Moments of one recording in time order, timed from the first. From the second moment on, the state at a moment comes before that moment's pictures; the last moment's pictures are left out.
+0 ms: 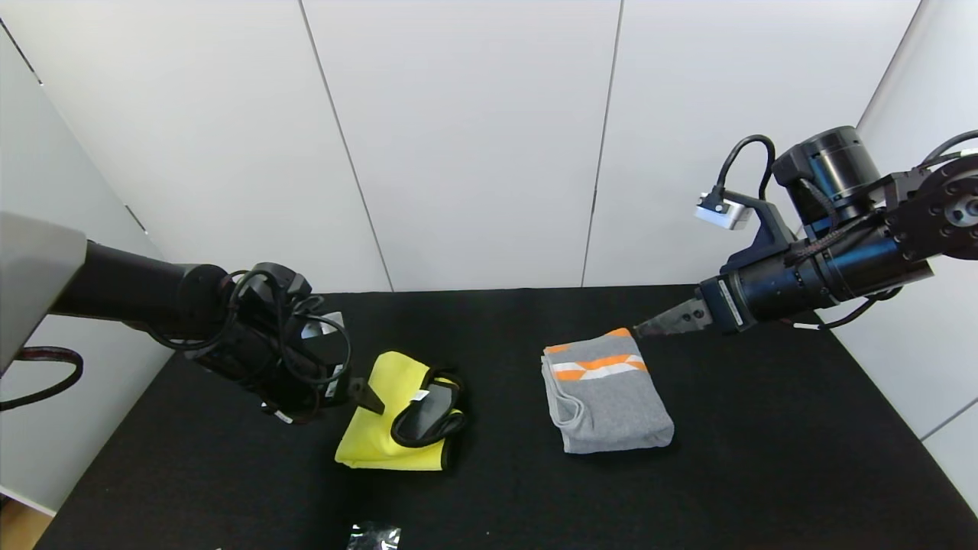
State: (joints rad) left arm -0.03 2.09 -1.39 0.53 -0.31 -0.02; right arm 0.28 1.87 -1.58 0.52 0.49 -0.11
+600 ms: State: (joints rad) left arm -0.05 2.15 -1.40 0.52 -0.34 -0.01; right arm 0.27 1.87 -1.58 0.51 0.49 -0.11
